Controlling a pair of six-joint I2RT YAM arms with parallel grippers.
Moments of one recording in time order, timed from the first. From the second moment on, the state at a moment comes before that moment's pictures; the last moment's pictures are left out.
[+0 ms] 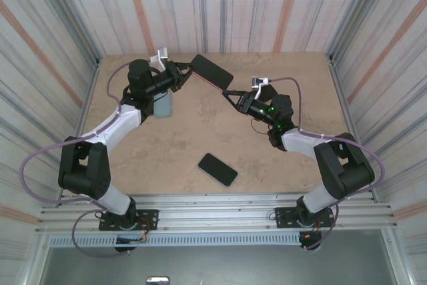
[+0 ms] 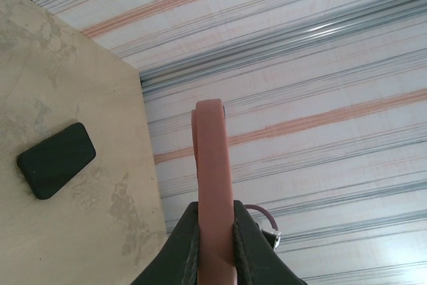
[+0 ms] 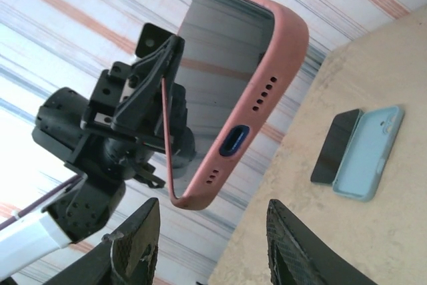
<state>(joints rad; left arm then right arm) -0.28 1.56 1.10 0.44 0.67 -1.23 0.43 1.55 0.68 1.02 -0.61 1.11</state>
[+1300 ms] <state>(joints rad) -0.29 1.55 1.10 0.47 0.69 -1.32 0.40 1.59 0.74 1.04 -0.74 1.11</state>
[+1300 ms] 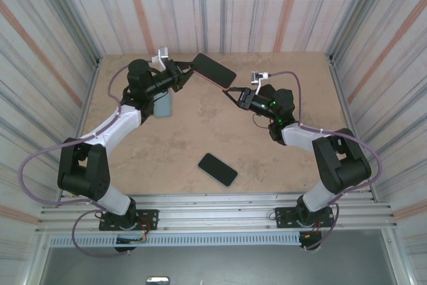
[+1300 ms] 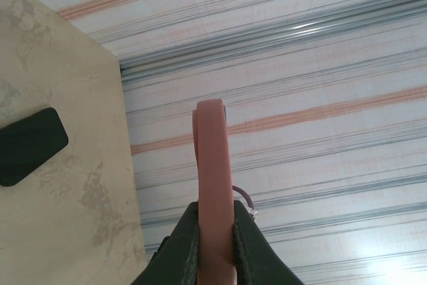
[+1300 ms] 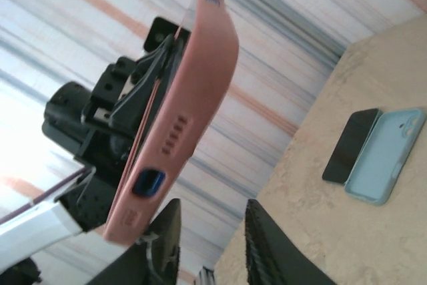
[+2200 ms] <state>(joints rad) -0.27 1.55 1.10 0.51 0.68 -1.33 0.40 1.61 0.79 1.10 -0.76 1.15</state>
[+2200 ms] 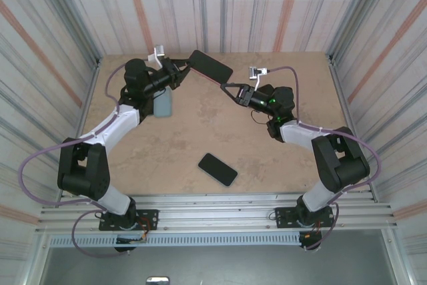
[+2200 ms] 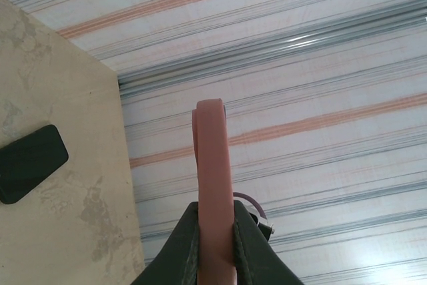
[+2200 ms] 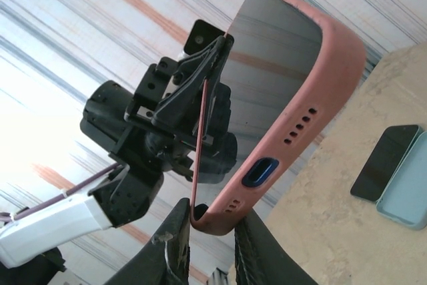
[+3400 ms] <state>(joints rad) -0.28 1.55 1.14 0.49 0.71 -1.33 0.39 1.54 0.77 1.07 -0.83 1.09</state>
